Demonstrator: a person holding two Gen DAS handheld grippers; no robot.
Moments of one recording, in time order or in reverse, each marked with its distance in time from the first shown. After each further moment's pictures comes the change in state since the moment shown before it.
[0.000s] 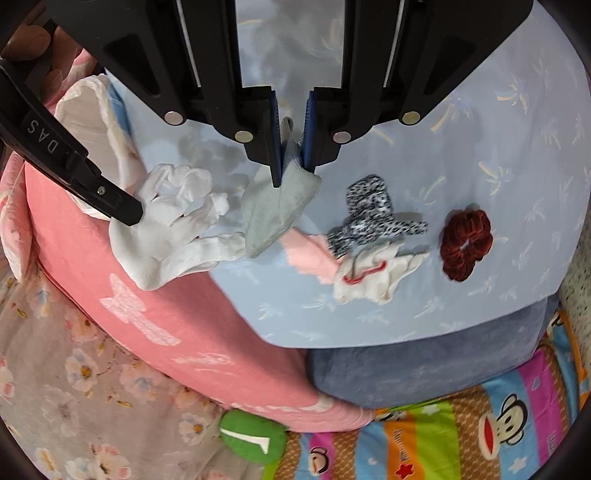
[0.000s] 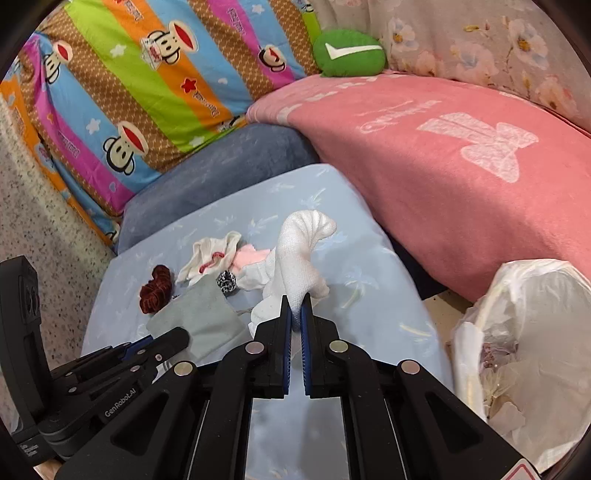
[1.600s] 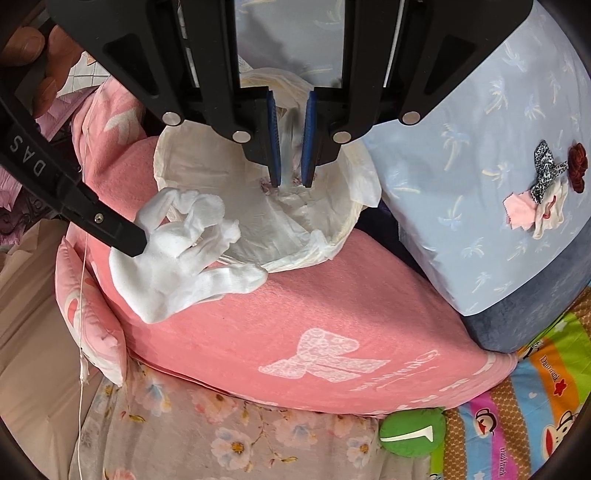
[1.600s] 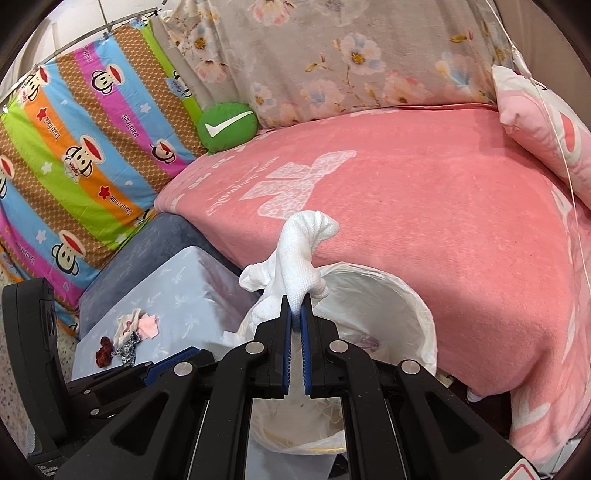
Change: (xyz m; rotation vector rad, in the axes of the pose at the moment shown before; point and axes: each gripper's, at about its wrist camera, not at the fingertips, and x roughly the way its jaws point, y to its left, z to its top) left arm 0.009 -0.237 -0.039 0.363 0.062 -0.193; right arm -0.166 -0.203 -0.042 0.277 -0.216 -0.210
